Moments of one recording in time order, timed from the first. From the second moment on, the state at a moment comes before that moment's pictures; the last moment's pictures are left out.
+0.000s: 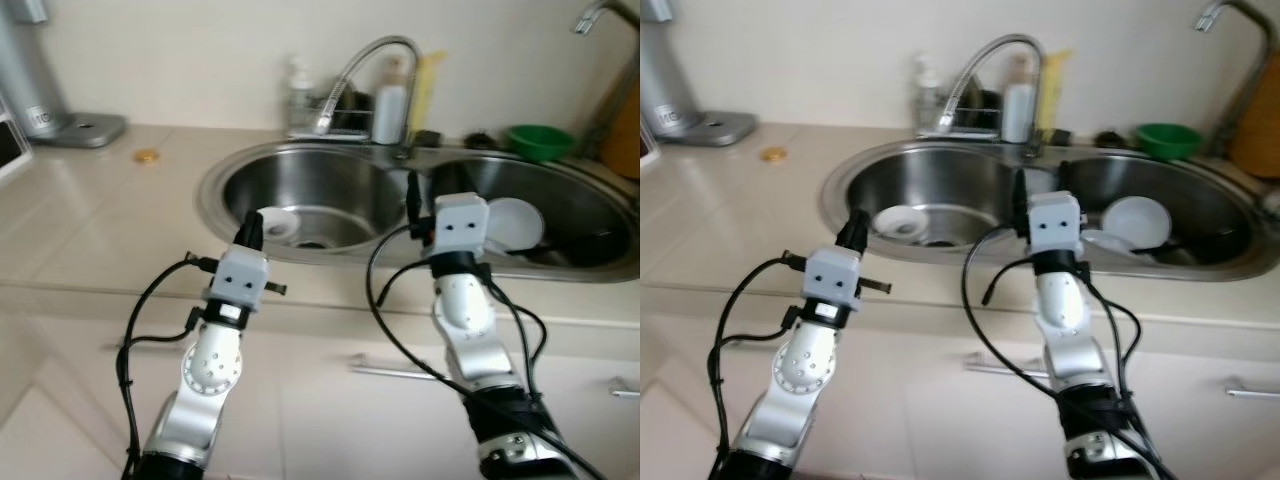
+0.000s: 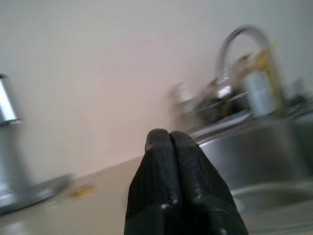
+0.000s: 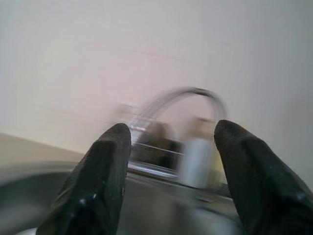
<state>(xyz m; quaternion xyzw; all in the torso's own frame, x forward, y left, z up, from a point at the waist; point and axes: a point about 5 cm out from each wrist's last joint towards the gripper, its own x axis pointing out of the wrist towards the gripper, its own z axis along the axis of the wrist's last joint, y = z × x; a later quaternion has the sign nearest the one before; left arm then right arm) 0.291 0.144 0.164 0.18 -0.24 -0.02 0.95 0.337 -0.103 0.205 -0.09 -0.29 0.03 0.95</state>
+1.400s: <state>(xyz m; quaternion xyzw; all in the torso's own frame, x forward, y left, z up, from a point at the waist) 0.288 0.133 0.159 0.19 -0.25 -0.04 0.95 0.313 -0.117 0.175 -0.12 -0.24 0.02 0.96</state>
